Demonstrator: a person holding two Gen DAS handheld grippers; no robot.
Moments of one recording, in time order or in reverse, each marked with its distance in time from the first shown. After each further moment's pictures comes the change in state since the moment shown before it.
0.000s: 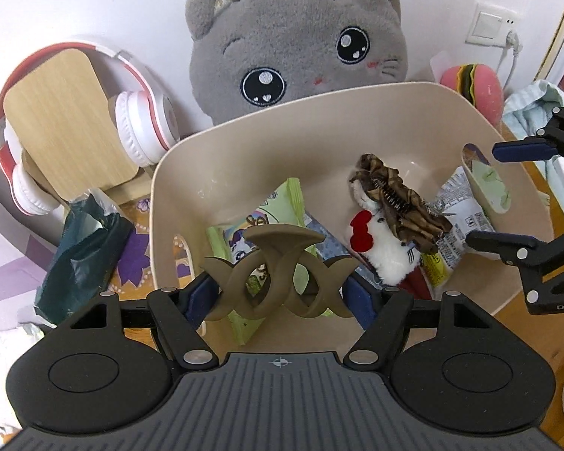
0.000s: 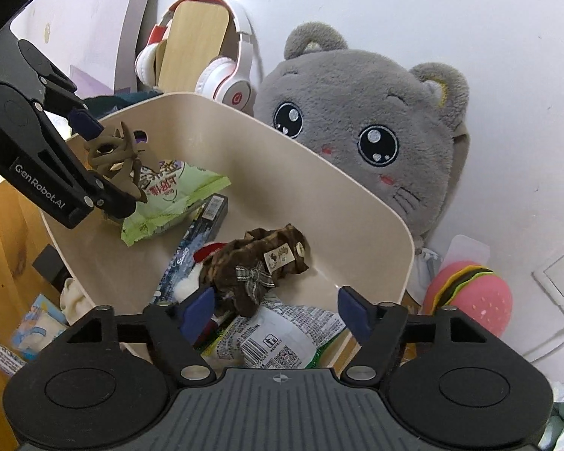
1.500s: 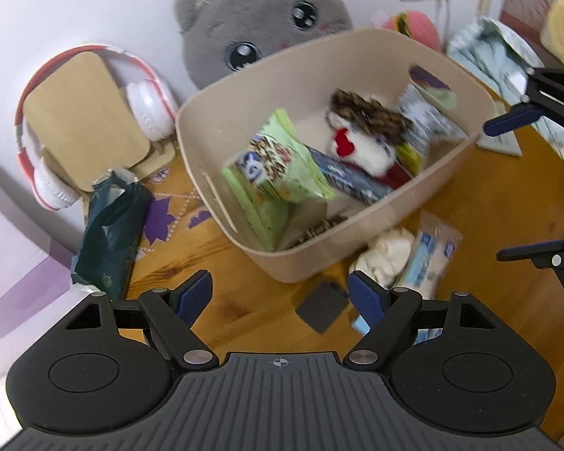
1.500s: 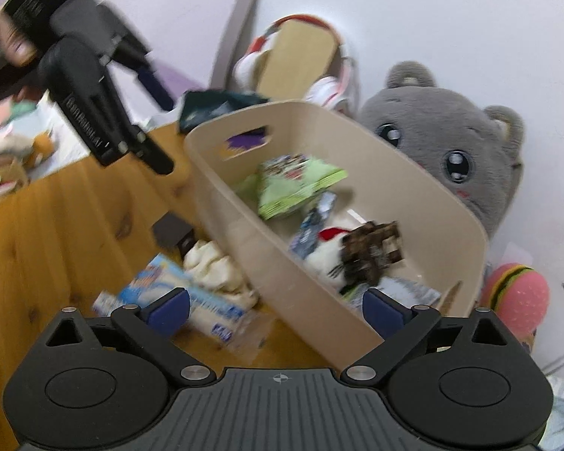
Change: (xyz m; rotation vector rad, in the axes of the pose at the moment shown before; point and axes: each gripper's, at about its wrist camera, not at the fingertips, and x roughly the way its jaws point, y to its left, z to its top) left arm -0.051 0.018 -0.094 0.245 -0.053 -0.040; right arm -0.055 0.091 -0.041 -0.143 -0.054 0.130
